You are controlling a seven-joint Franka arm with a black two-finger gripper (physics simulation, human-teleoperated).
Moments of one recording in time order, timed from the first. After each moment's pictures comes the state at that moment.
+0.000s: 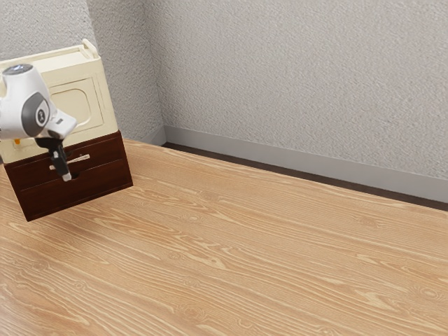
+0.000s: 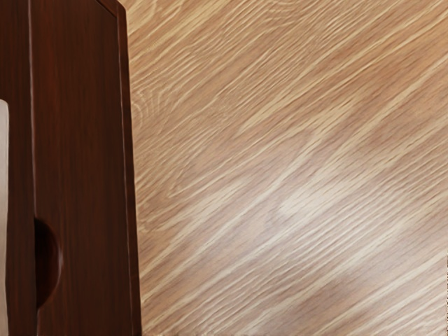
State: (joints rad) arm 0.39 0.33 0.13 -1.82 -0.02 2.30 1.16
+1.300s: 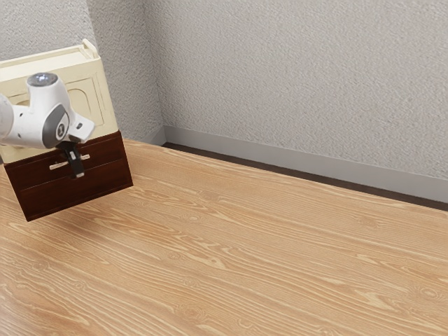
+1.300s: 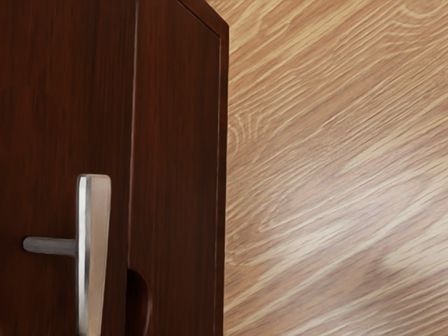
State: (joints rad) arm 0.16 0.42 0.33 -1.82 0.06 2.50 0.97
